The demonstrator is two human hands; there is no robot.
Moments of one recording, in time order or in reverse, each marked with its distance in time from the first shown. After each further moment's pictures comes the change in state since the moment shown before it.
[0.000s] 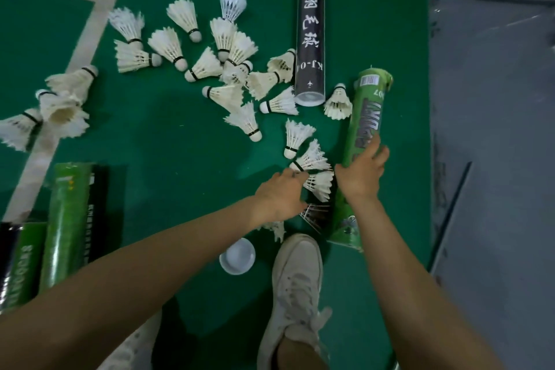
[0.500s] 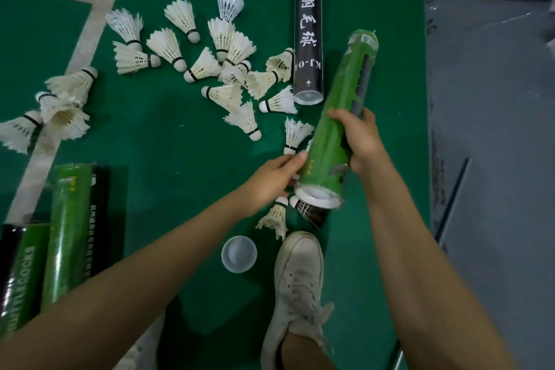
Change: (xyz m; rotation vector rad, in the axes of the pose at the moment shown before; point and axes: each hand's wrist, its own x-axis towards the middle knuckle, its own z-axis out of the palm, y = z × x) left_hand -0.028 -0.004 -0.025 -0.991 0.106 -0.008; right_hand 0.013 -0.056 -0.034 0.840 -0.266 0.092
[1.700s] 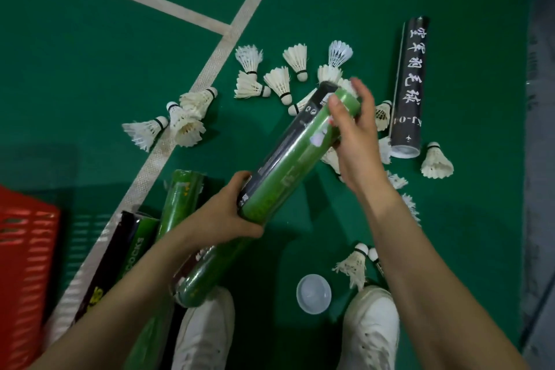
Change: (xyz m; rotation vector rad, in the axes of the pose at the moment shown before) left_hand -0.126 -0.055 -0.185 0.201 0.223 0.005; right_hand -0.075 -0.038 0.192 0.048 -0.420 -0.384
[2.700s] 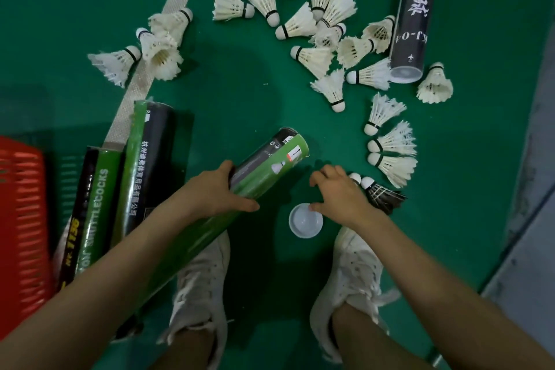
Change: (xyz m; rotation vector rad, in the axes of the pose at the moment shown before) left_hand -0.017 -0.034 0.049 0.505 -0.107 -0.364; right_hand -0.108 0.143 -0.085 -1.480 -0.633 0.117
